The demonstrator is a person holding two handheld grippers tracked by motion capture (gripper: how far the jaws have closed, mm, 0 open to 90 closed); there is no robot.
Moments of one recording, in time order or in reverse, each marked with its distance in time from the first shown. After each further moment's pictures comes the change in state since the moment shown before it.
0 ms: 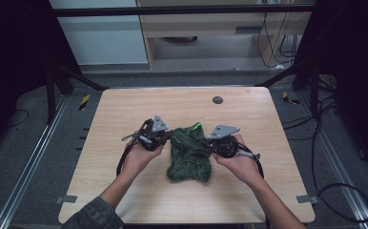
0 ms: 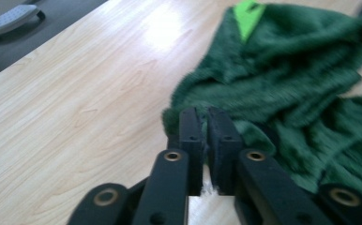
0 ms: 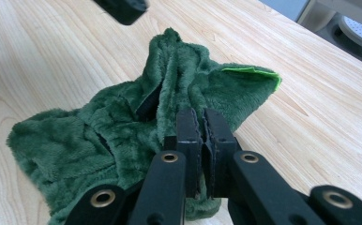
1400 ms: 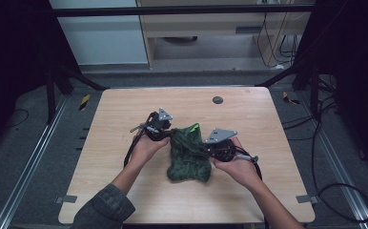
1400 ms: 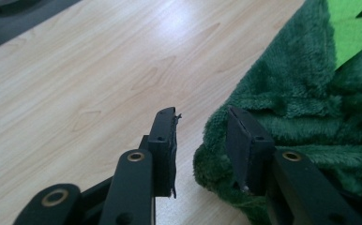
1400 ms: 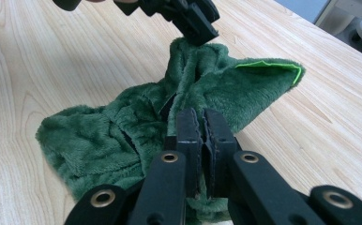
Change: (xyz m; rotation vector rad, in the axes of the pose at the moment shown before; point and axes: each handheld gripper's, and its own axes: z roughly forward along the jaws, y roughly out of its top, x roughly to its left) left arm 0.016 0.004 0.043 0.064 0.013 -0.072; right arm 0.012 -0.001 0.000 -0.005 0.047 -0.026
